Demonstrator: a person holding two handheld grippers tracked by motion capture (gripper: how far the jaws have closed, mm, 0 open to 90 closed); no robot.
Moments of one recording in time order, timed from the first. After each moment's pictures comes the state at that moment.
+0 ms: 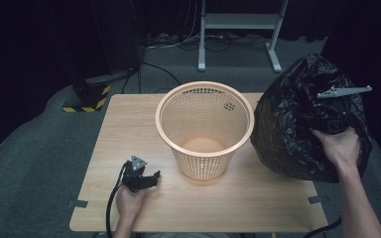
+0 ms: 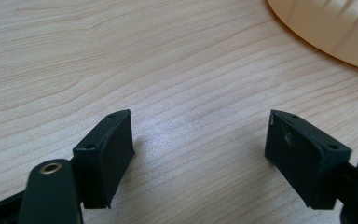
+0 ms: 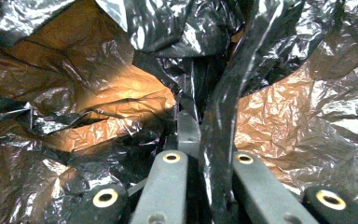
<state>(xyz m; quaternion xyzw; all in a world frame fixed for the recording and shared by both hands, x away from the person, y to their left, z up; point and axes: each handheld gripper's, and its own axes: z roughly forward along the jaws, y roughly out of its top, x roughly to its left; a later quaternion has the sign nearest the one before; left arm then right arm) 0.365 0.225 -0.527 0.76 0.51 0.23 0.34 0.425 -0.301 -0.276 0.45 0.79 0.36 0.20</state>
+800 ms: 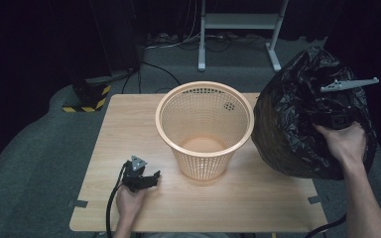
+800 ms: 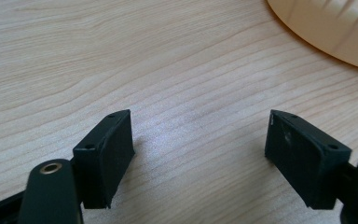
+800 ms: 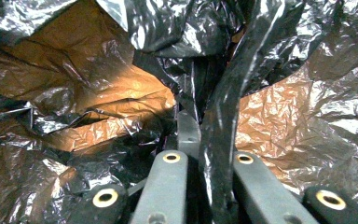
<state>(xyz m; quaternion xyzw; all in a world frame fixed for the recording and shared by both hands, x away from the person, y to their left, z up) 0.365 0.225 -0.527 0.76 0.51 0.23 0.34 0.421 -0.297 -0.253 0.43 0.80 0.37 0.20</state>
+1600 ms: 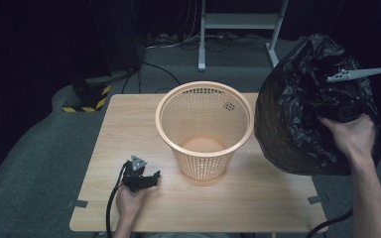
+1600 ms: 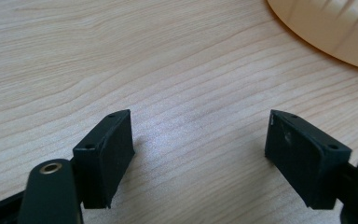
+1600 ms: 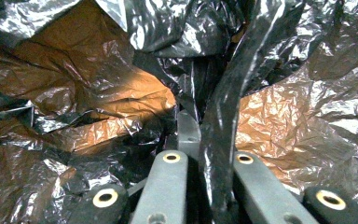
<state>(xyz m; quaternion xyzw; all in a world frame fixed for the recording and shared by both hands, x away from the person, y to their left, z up) 0.365 0.225 -0.527 0.76 0.51 0.23 0.34 0.415 -0.293 -0.221 0.41 0.80 0.38 0.20</state>
